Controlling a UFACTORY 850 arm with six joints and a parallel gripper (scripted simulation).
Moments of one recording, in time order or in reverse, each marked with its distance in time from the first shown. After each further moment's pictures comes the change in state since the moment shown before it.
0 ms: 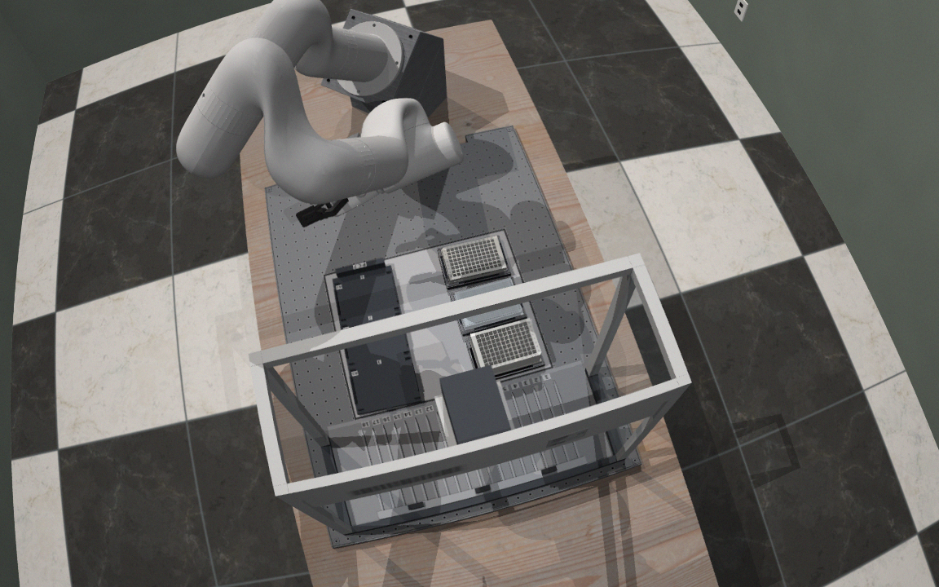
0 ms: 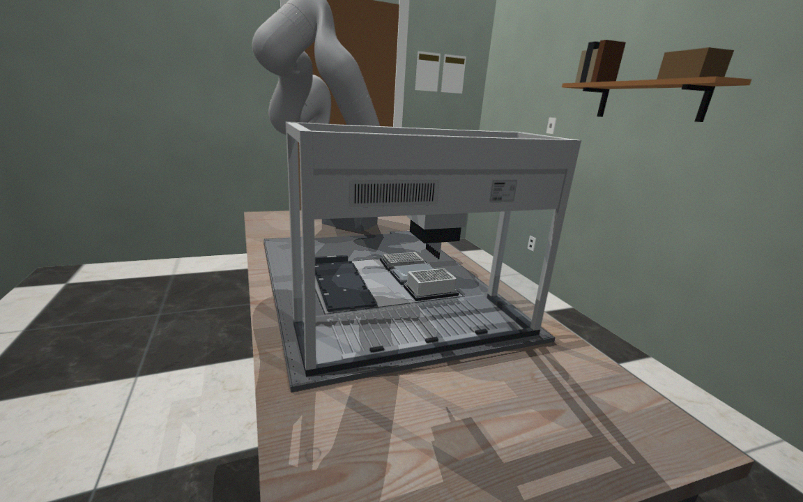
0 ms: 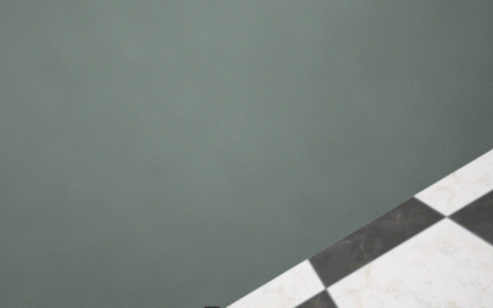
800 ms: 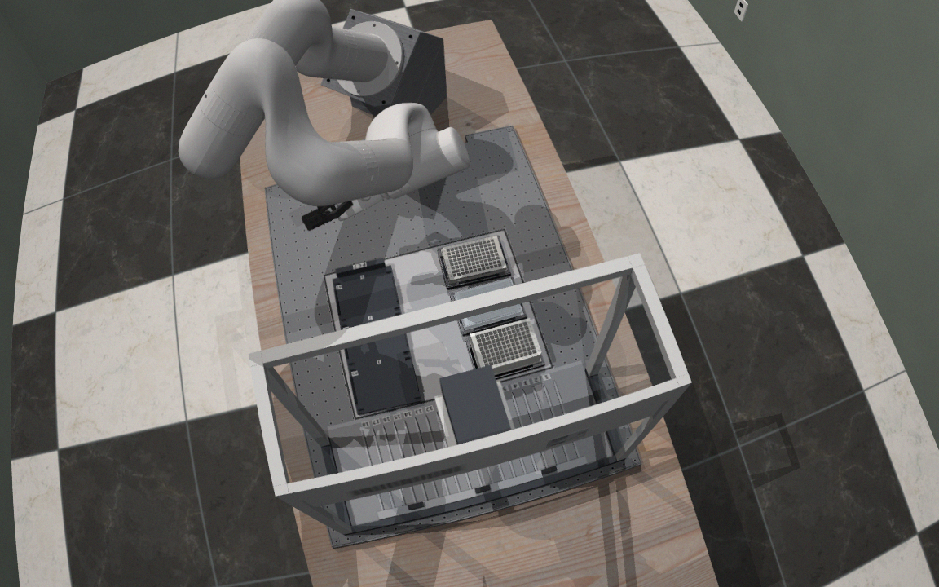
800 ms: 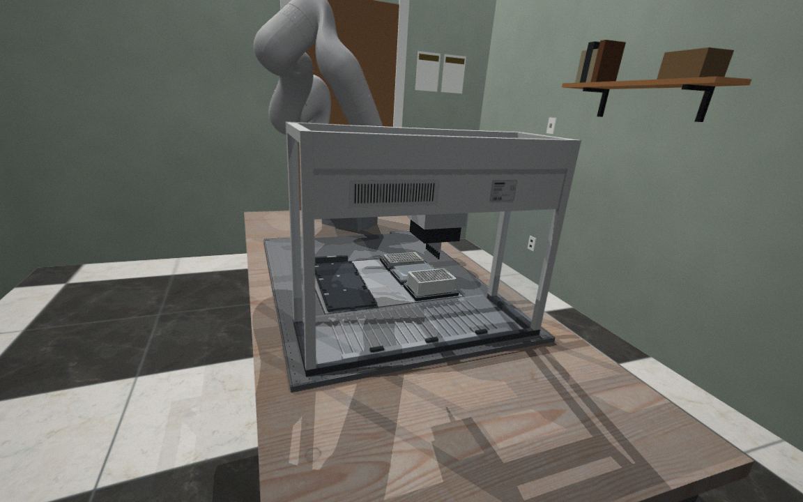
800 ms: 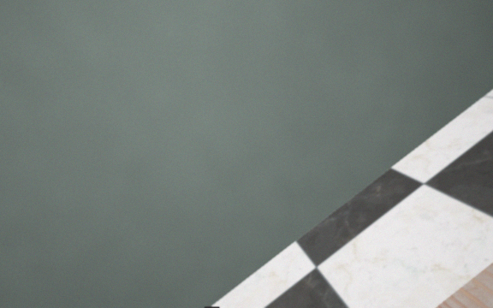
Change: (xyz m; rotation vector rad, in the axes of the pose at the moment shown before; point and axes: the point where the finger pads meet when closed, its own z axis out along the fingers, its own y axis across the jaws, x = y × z) arm -0.017 0.001 -0.008 -0.053 -0.023 0.111
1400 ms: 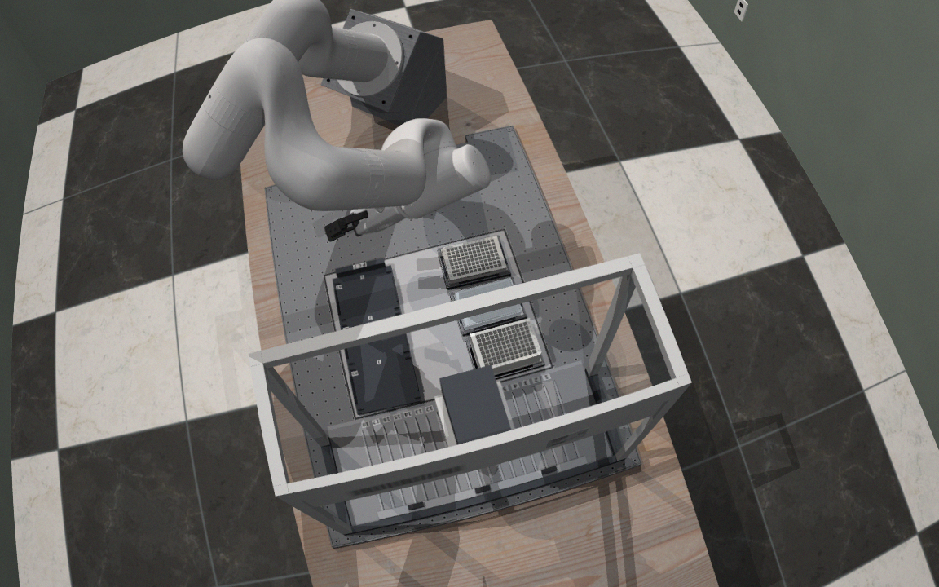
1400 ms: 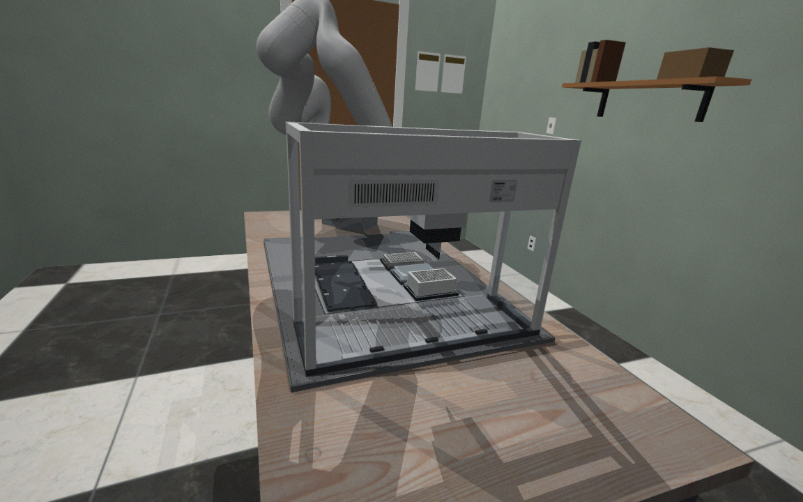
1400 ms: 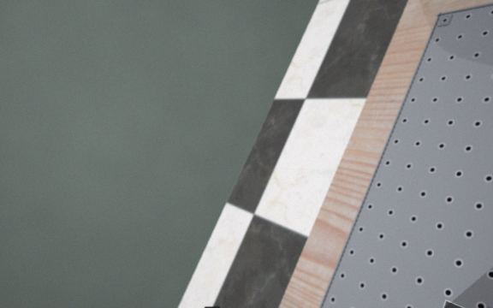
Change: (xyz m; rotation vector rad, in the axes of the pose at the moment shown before) arm -0.063 0.009 -0.033 -0.234 -0.063 0.469
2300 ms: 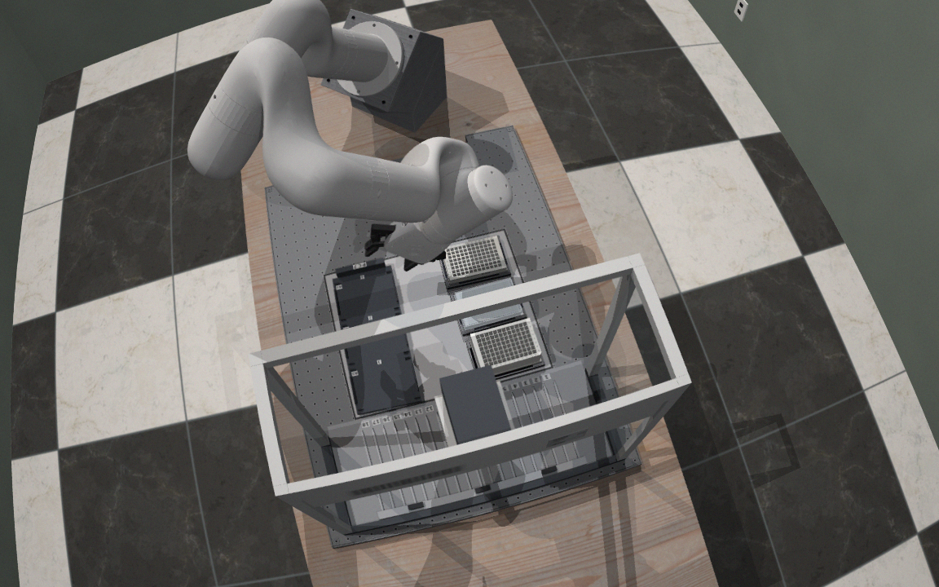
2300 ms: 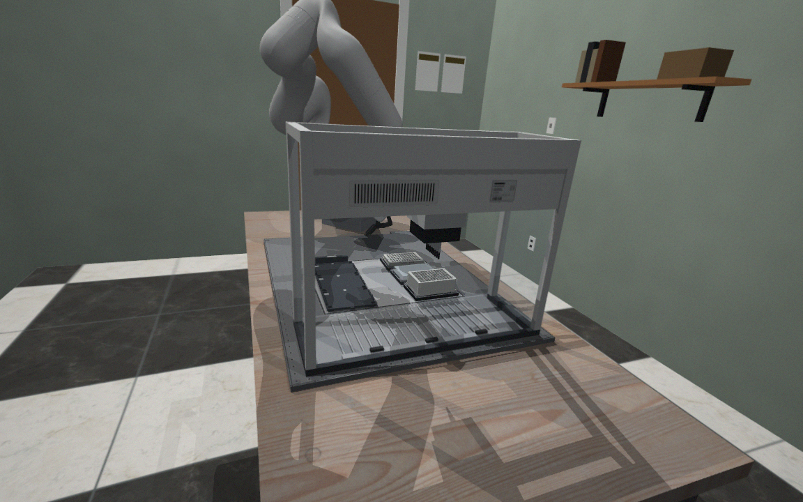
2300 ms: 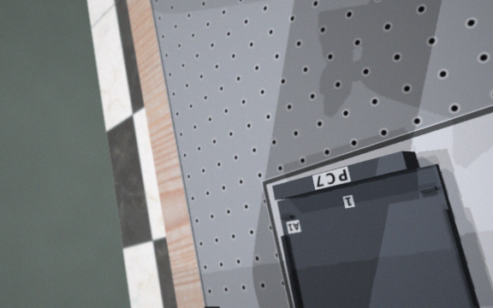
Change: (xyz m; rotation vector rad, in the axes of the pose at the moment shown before) arm -0.077 0.045 -0.048 -0.310 0.012 0.587
